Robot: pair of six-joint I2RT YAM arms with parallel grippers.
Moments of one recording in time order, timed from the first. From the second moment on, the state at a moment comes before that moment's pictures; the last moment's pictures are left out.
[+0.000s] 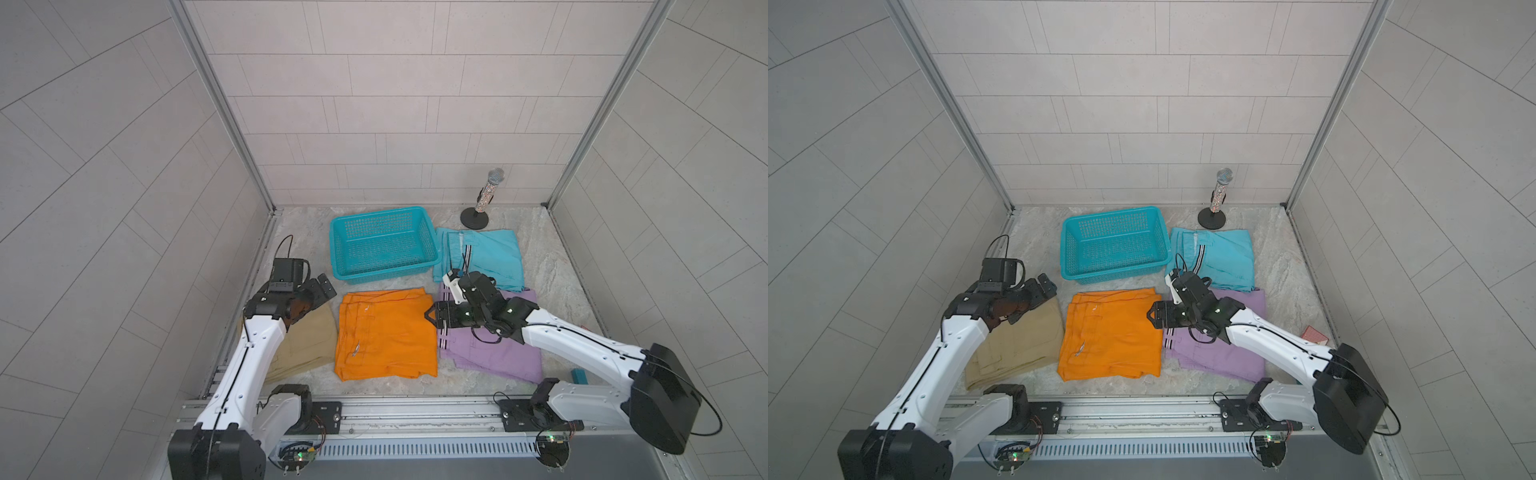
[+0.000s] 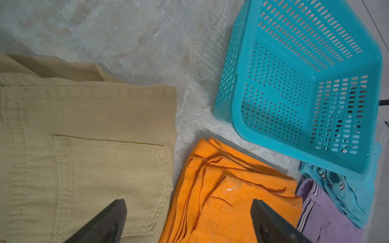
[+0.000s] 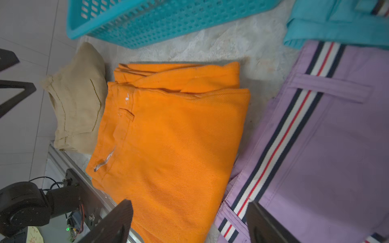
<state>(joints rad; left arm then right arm) -0.01 1.01 0.82 -0.80 0.13 -0.60 0.69 1.26 0.75 -0.35 -0.23 0.64</state>
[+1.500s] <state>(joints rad) -0.10 1.04 0.70 -0.70 0.45 -0.64 0.69 1.64 0.86 -0.27 -0.16 0.55</state>
